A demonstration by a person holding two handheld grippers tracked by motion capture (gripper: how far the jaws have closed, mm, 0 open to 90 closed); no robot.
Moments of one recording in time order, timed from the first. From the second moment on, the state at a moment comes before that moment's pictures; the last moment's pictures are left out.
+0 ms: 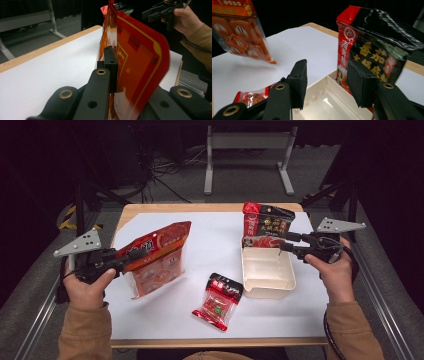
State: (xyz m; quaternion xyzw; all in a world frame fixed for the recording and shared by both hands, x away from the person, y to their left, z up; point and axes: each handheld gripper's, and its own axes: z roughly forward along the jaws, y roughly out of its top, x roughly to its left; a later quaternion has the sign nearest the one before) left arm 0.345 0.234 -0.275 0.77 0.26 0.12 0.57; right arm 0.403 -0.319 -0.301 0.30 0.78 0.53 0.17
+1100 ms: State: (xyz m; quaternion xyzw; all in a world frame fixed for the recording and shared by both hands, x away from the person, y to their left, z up) left arm 0.388 0.136 -0.265 0.78 0.17 0.08 0.60; right arm 0.400 -0.264 -0.284 0.22 0.80 0.54 0.13
